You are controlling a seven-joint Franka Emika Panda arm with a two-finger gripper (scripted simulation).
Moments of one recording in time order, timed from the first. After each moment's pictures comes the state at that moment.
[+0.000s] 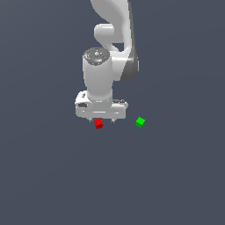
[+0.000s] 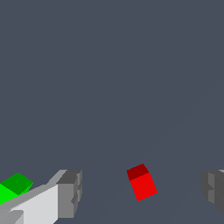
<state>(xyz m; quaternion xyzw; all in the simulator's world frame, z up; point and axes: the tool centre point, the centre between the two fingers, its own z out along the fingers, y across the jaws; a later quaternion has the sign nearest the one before) 0.013 -0.047 0.182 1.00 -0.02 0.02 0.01</state>
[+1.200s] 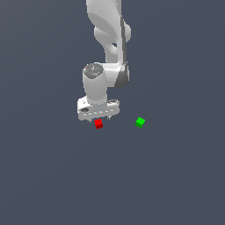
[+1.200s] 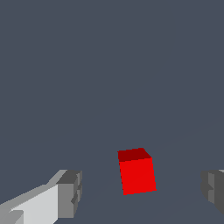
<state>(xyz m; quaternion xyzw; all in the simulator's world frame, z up) -0.047 -0.067 0.109 0.99 0.11 0.01 0.00</state>
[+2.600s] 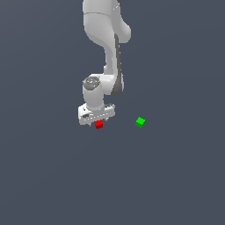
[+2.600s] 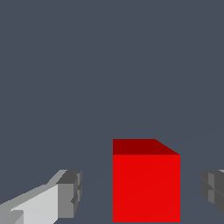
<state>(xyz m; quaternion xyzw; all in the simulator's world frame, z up) -0.075 -0.085 0.040 0.99 0.17 0.00 0.00</state>
